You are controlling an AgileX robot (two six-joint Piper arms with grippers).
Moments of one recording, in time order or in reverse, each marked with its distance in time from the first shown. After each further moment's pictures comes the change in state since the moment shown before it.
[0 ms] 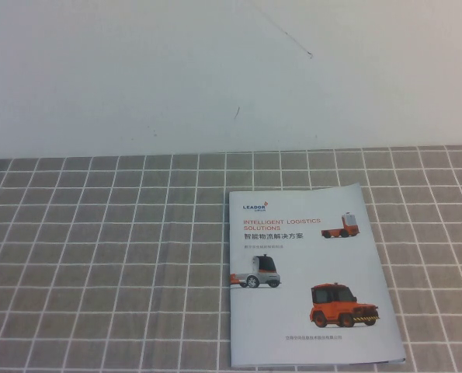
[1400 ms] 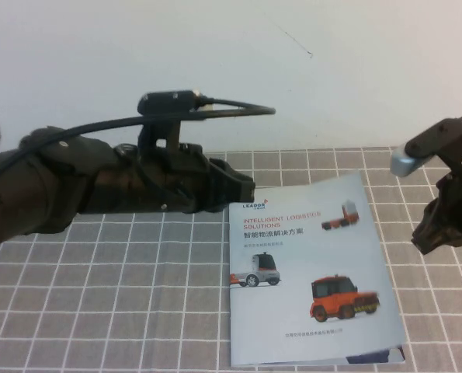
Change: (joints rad) right arm 0.000 1.280 -0.540 0.237 -0.059 -0.242; left arm -0.347 1.261 -0.672 -1.038 -0.012 0.616
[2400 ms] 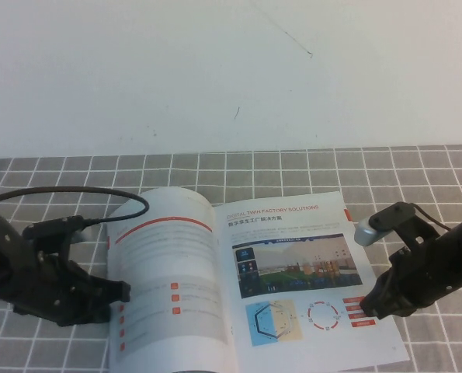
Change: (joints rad) right arm 0.000 0.245 0.196 0.556 -0.178 -0.505; left arm 0.304 0.112 0.291 0.696 -0.040 -0.625
